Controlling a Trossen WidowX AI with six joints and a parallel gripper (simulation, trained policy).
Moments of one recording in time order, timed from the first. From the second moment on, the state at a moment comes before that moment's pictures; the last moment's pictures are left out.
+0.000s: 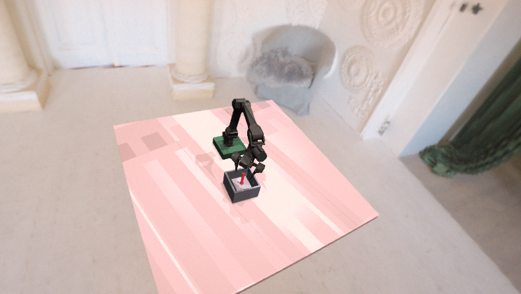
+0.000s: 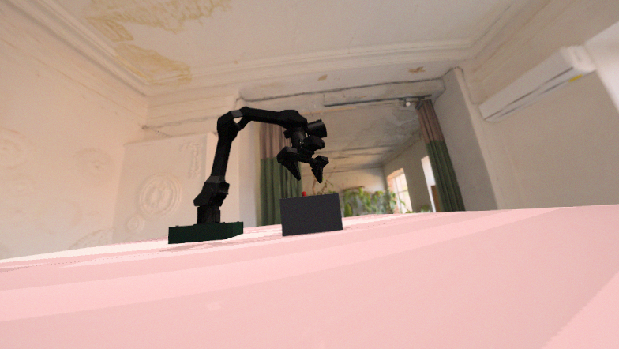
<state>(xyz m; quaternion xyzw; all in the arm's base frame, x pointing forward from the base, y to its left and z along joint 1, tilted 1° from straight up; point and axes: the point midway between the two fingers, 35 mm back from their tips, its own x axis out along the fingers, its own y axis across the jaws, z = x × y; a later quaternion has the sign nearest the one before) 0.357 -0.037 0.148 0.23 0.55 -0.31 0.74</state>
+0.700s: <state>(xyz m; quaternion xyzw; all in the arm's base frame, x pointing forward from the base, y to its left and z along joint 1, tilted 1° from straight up) 0.355 -0.035 0.148 0.22 0.55 -0.31 0.74</state>
